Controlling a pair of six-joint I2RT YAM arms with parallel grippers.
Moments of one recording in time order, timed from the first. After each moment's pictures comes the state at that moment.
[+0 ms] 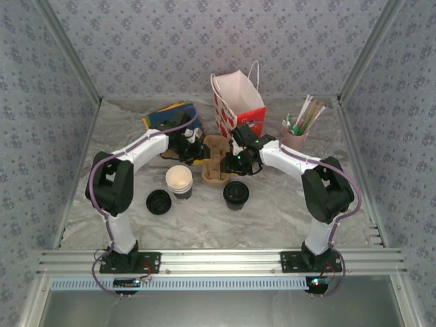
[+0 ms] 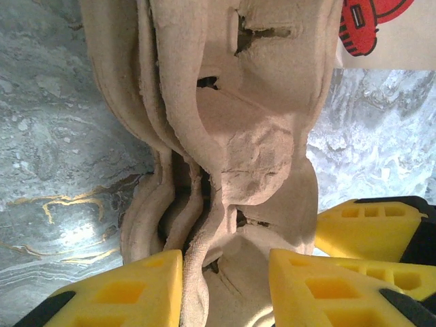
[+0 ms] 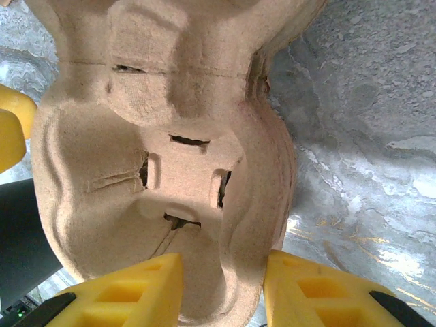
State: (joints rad) left arm -0.45 1.85 1.39 -0.71 0.55 -0.56; right arm 0.59 1.80 1.28 -0.62 -0.35 0.59
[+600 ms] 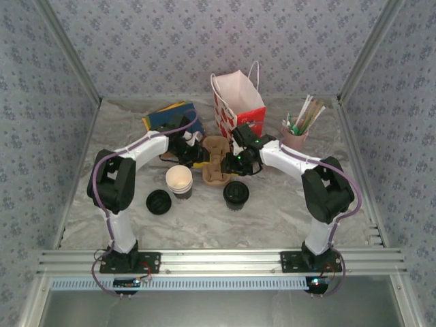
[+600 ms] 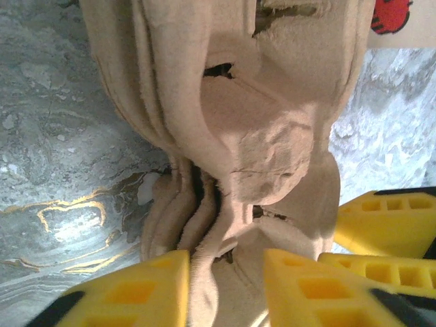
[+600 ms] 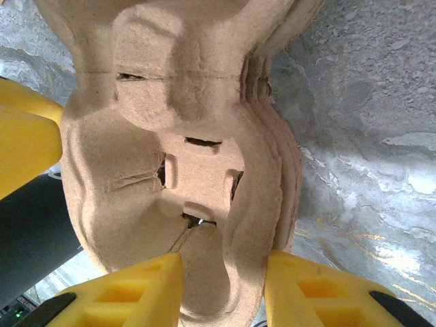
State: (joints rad) left arm -0.43 1.88 1.36 -0.68 0.60 -0.51; right arm 0.59 1.80 1.28 -0.63 -0.35 0.59
